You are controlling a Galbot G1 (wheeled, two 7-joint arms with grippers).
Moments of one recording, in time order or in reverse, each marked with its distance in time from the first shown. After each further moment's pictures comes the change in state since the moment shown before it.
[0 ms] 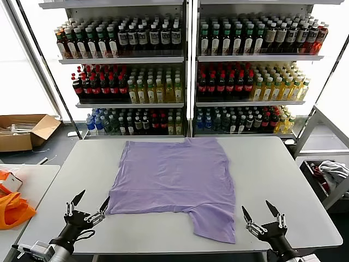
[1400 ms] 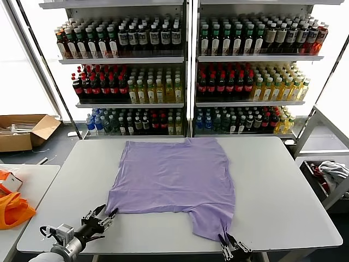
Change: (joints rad) left arm -0.114 0.133 0.172 0.160 -0.076 0.158 -0.032; right arm -0.054 0.011 -0.234 -0.005 -0.081 -0.166 0.134
